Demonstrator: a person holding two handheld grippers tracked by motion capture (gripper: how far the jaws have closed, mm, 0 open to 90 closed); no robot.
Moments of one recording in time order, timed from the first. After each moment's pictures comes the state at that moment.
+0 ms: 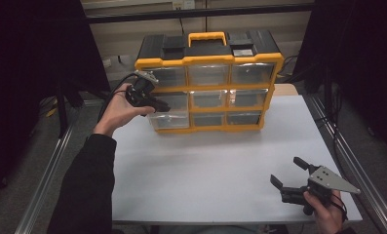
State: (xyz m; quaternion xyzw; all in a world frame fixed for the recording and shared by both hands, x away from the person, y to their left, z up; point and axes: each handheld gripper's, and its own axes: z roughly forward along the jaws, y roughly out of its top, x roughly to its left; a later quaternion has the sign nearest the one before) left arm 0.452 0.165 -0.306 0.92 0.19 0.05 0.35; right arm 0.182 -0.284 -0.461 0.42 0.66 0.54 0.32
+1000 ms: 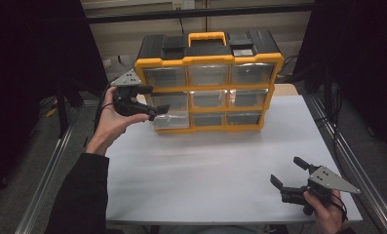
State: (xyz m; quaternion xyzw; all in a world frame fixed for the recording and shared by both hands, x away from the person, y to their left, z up) left arm 0.405 0.187 -0.300 0.82 0.22 0.15 0.51; right arm 0.182 -0.283 -0.461 0.42 0.66 0.54 0.32
